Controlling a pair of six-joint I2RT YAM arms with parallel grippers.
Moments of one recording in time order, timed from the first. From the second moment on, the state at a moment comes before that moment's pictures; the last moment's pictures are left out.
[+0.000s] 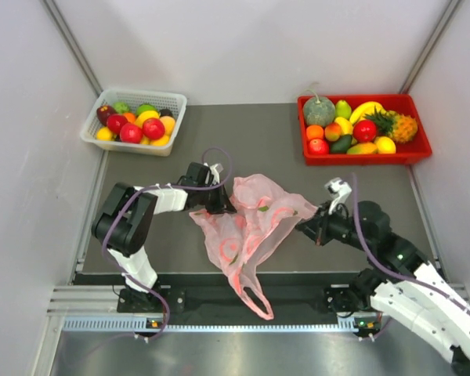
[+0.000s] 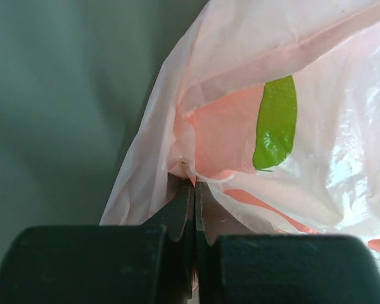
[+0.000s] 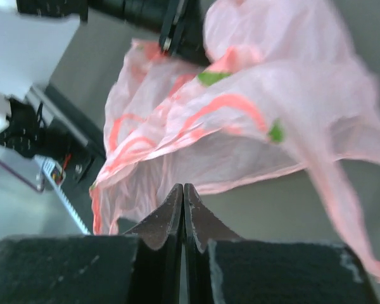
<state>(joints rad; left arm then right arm) -0.41 1.76 0.82 0.04 0.54 -0.59 0.64 0.49 0.60 -0.48 -0.23 0.47</state>
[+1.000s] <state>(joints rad) -0.41 1.76 0.79 0.11 0.56 -0.62 1.20 1.35 0.55 0.19 0.15 0.48</state>
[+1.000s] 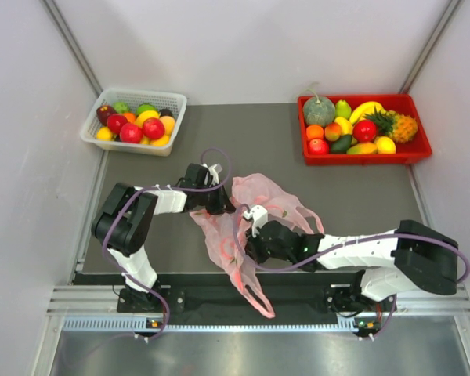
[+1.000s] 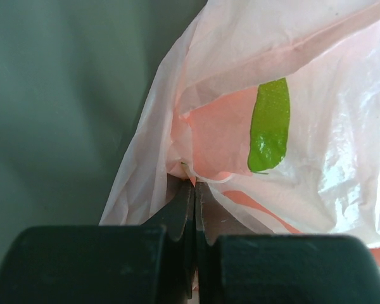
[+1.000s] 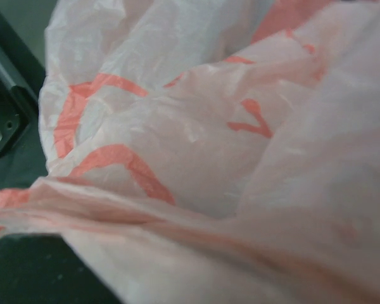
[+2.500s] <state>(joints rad) -0.41 1.77 0.76 0.17 0.58 -0.64 1.23 1.69 0.79 0.30 0.52 0.30</state>
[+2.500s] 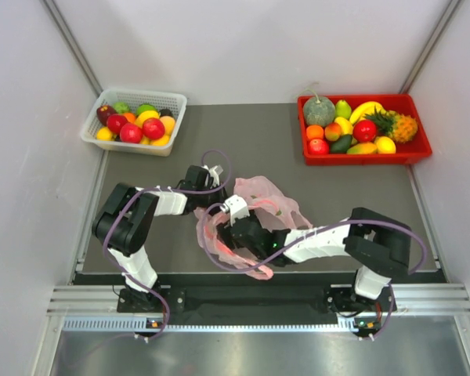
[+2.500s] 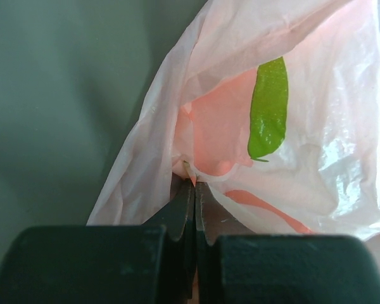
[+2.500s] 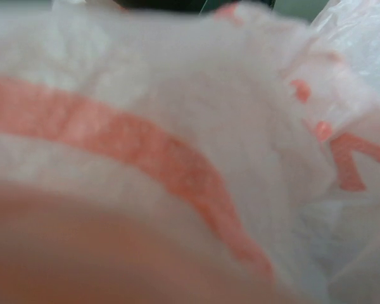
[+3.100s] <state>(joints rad) -0.41 1.77 0.77 0.16 0.58 -0.64 1.23 0.78 0.54 -0.23 0.28 0.40</state>
